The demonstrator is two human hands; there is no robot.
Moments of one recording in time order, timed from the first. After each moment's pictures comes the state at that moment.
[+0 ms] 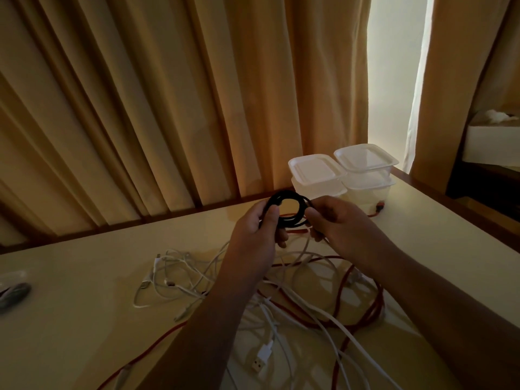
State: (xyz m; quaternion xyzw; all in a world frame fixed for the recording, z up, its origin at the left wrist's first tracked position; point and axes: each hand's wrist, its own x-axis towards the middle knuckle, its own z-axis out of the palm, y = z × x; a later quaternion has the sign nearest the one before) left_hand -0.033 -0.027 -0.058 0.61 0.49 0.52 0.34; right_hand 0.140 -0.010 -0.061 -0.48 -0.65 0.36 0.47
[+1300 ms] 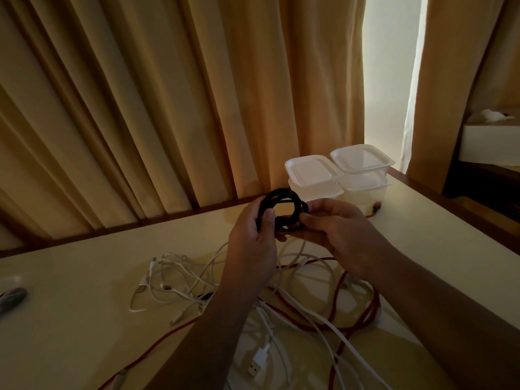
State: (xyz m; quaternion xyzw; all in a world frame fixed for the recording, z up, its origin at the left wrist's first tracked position) left_hand -0.028 -0.029 -0.061 0.65 0.51 0.54 0.19; right_hand 0.134 -0.017 -0.052 -0.34 -0.43 0.63 0.55
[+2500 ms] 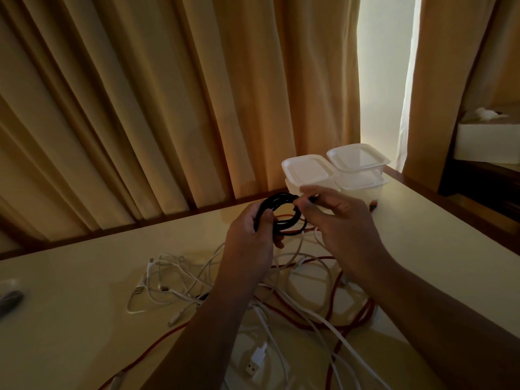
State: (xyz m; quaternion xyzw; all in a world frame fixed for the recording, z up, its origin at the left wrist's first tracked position) left_hand -0.024 -0.029 -0.054 0.62 0.52 0.53 0.27; right_hand 0.130 -0.029 -0.050 -0.44 -0.56 0.34 0.61
